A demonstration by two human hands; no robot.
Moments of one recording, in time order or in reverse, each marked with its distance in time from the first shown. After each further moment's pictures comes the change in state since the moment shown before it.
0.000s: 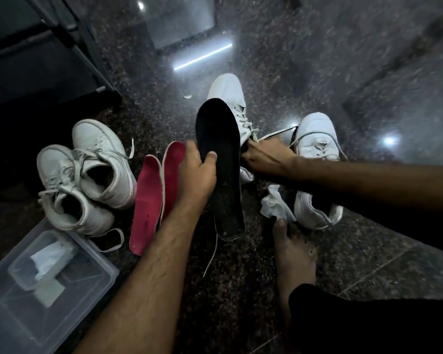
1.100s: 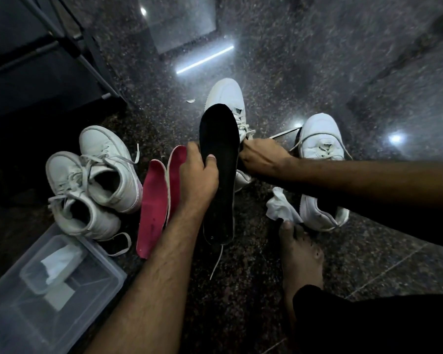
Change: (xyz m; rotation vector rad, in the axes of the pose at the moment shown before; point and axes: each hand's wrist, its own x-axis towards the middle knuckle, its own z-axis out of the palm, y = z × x) left_hand 0.001 0.002 -0.007 0.120 0.040 0.053; right_hand 0.016 -0.013 0.001 0.004 0.026 0.059
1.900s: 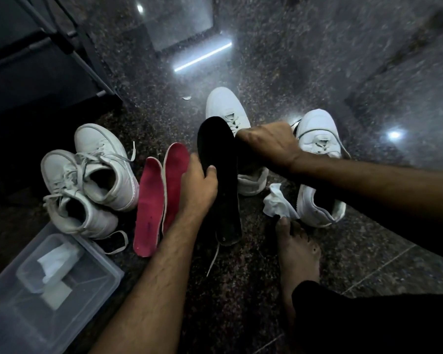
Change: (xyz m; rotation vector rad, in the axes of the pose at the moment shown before) left_hand -0.011 -0.021 0.012 0.002 -0.088 -0.064; right_hand -0.023 0.009 -0.041 -0.025 0.214 -0.014
